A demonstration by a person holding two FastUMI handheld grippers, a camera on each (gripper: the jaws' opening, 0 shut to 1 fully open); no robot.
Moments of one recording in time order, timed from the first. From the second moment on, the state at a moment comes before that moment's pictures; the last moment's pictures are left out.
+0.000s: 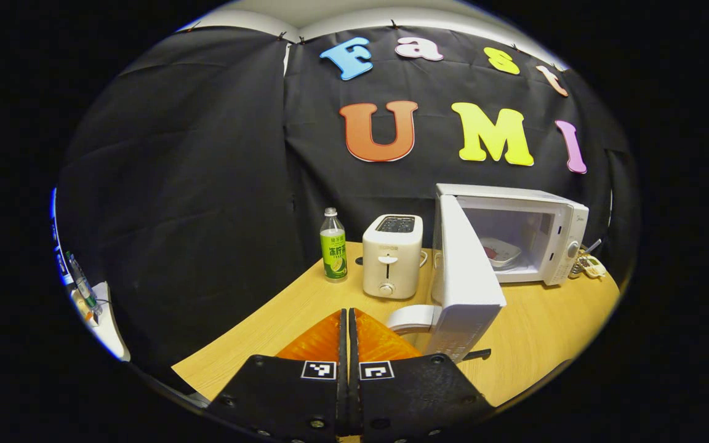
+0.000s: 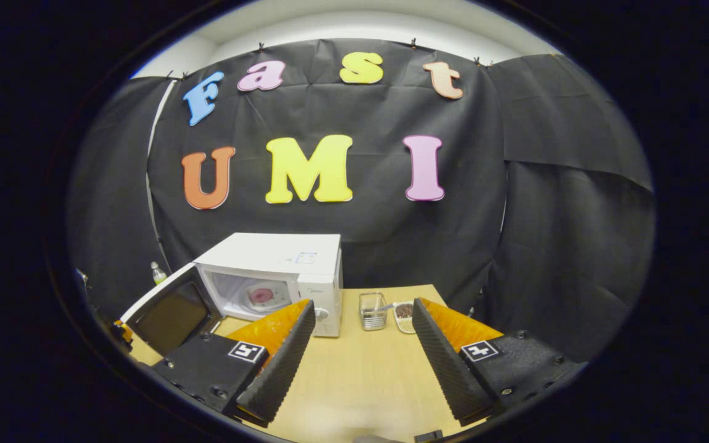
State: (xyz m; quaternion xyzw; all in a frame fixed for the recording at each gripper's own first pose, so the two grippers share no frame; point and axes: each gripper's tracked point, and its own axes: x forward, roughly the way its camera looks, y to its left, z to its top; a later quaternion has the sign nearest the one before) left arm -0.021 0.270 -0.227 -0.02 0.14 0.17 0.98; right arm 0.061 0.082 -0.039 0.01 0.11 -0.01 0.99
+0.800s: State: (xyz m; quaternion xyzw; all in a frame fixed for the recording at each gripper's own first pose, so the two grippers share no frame) left arm 0.040 0.079 -0.220 0.02 0.13 -0.03 0.99; right arm 0.056 0.054 -0.048 0.01 0.13 -0.03 0.99
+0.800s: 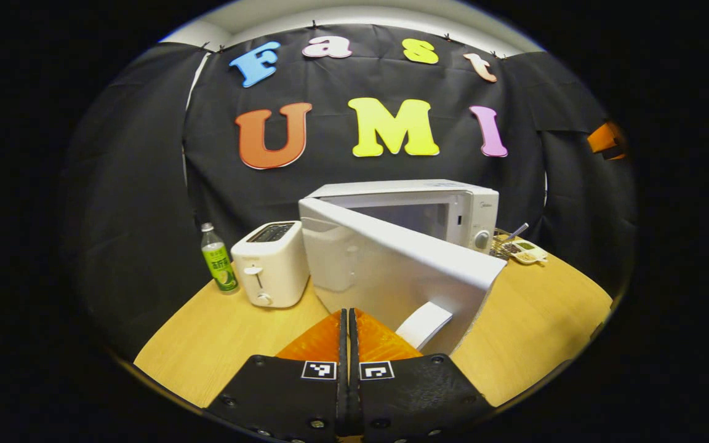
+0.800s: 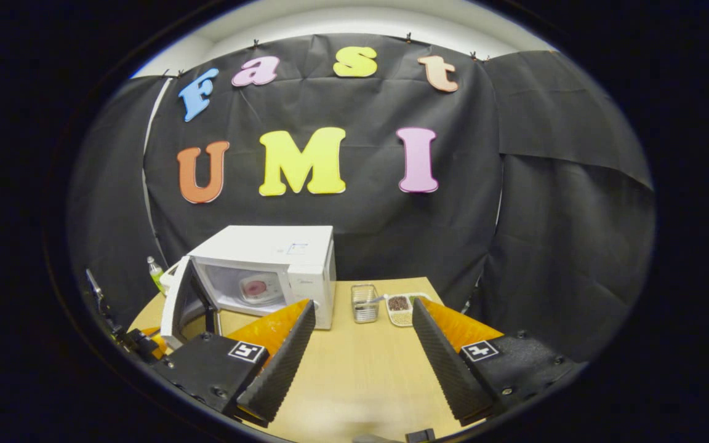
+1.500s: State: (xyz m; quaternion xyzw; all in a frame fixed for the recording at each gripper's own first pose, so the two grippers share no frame) left arm 0.144 -0.044 -0.198 0.05 0.10 -0.12 0.99; right arm 0.042 -0.014 -0.050 -0.01 0.15 -0.06 0.99
